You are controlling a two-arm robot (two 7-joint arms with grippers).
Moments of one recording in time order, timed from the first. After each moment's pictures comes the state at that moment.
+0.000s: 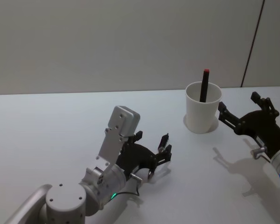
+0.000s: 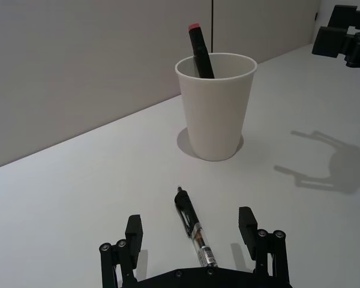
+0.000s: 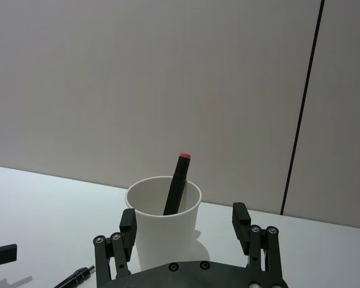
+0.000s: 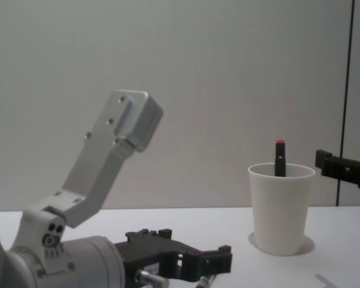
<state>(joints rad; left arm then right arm) -0.16 0.34 0.51 -1.64 -0.34 0.27 -0.09 -0.01 0.34 -0.23 -1.77 0.29 0.03 0.07</state>
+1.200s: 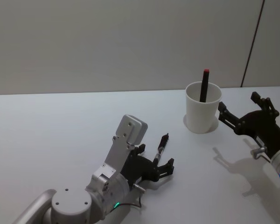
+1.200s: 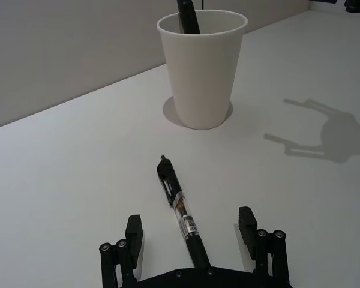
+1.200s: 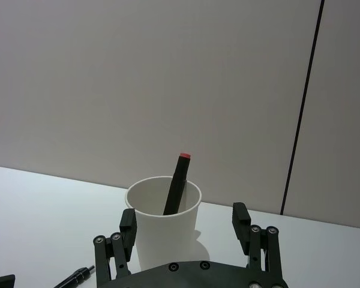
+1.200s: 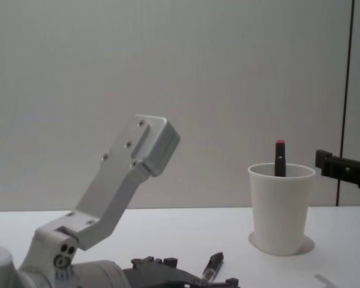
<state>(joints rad) -0.14 0.33 0.52 -1.64 -0.31 0.36 -0.10 -0.01 0.34 -0.23 -1.77 0.29 0.03 0.07</state>
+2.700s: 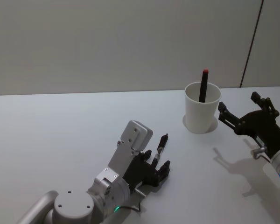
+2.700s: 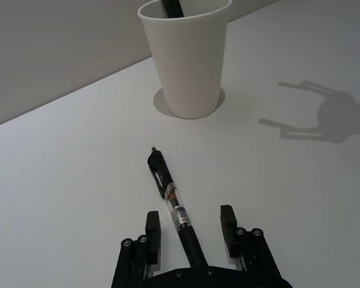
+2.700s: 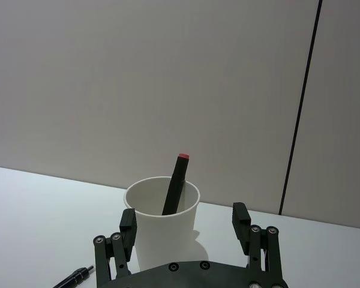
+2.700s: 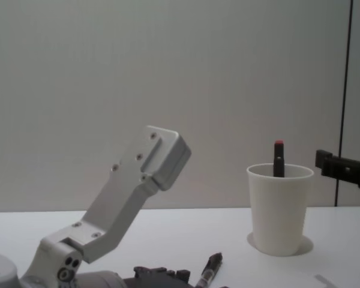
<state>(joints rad) -0.14 0.33 0.52 -1.64 -0.24 0.38 -0.13 -0.01 0.34 -0.23 -1.77 0.29 0.03 0.07</state>
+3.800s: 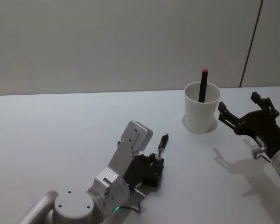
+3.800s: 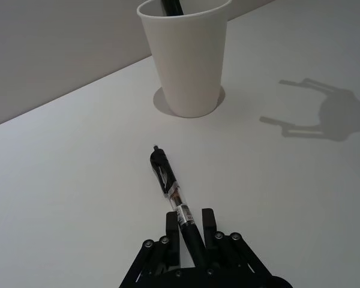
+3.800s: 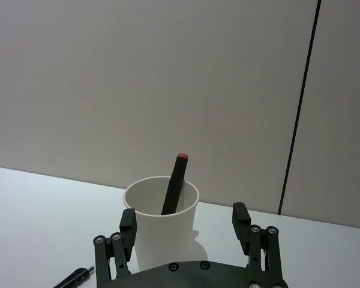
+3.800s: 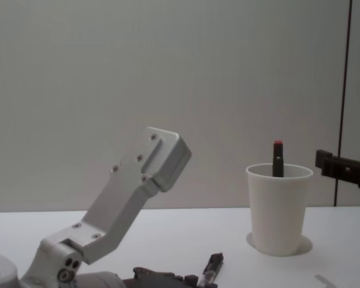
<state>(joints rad) -0.14 0.33 0.52 -1.64 -0.24 0.38 -0.13 -0.01 0.34 -0.23 -1.77 0.29 0.03 0.07</state>
